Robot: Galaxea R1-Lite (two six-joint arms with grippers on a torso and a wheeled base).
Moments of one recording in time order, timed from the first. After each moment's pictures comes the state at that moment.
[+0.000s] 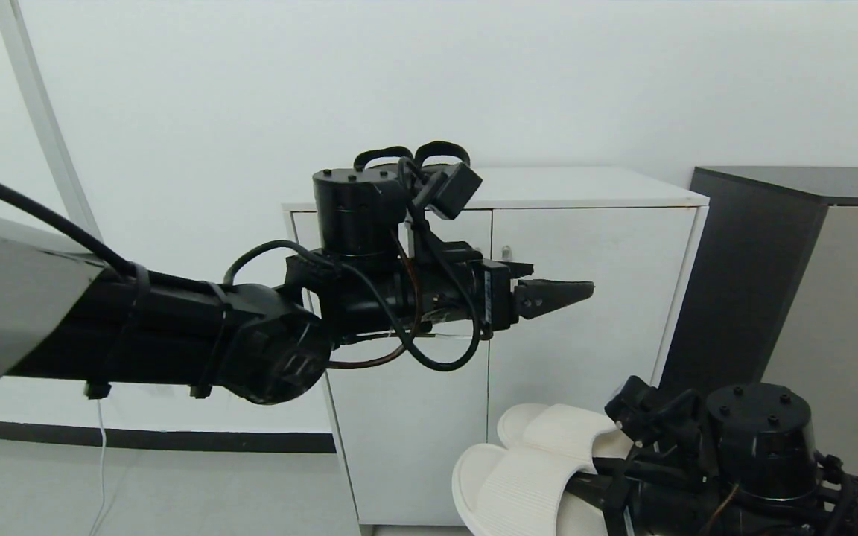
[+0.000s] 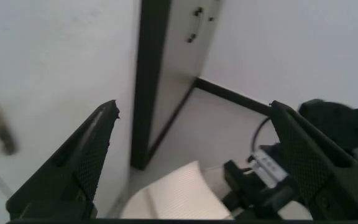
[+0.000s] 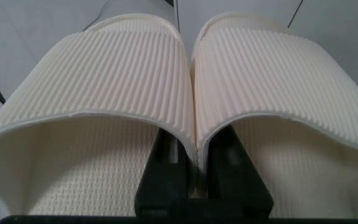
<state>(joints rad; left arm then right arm) -0.65 1.92 -1.21 -0.66 -0.61 -0.22 0.71 1.76 -0.34 -1.01 0.21 0.05</state>
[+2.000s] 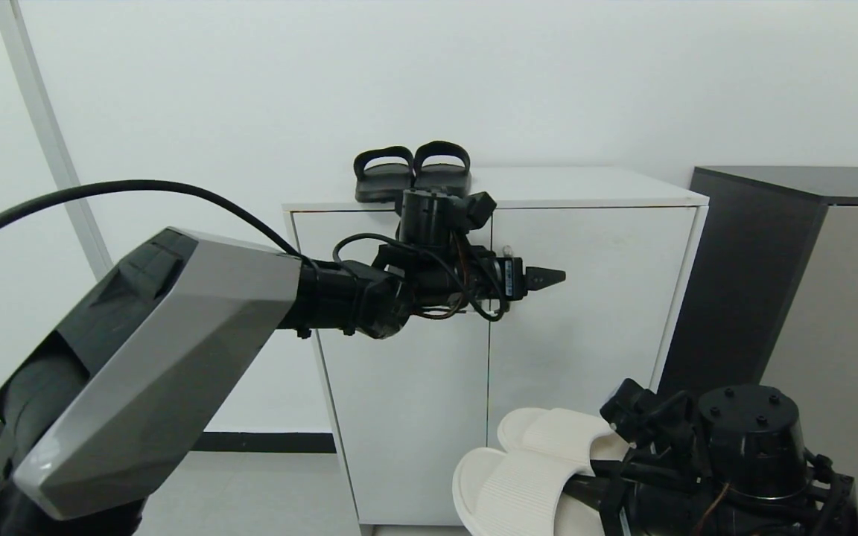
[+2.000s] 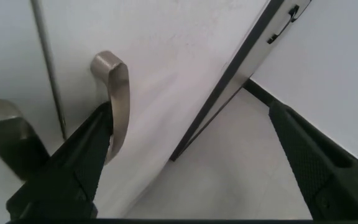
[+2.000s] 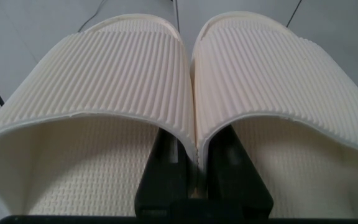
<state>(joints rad) -0.58 2.29 -1.74 -0.34 -0.41 -0.25 0.70 1.78 -0.34 -1.01 0.21 0.05</state>
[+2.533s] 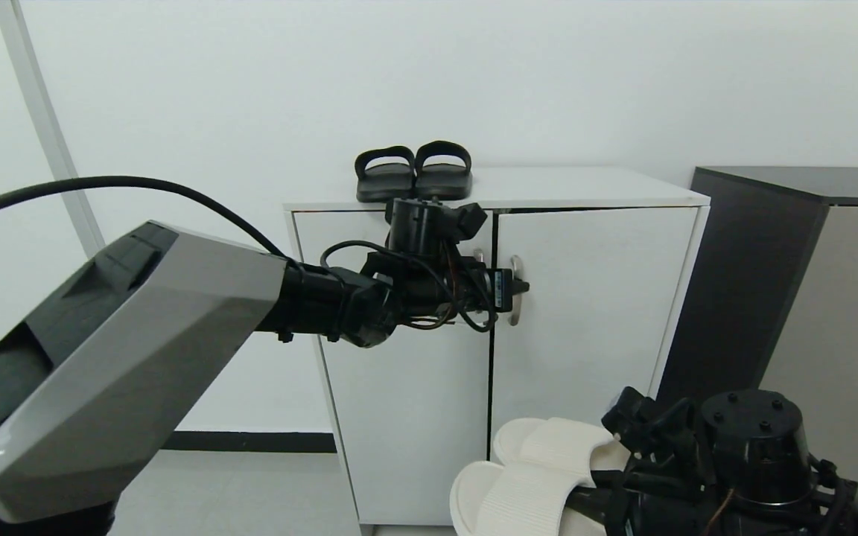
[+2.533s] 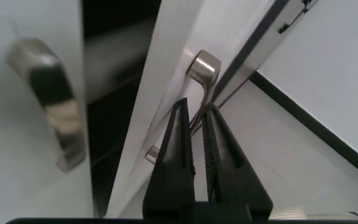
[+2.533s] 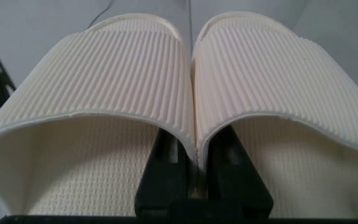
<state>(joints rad) -0.58 2.23 -1.61 -0.35 -0.41 -0.25 0.70 1.77 -0.32 -1.01 0.27 0.04</state>
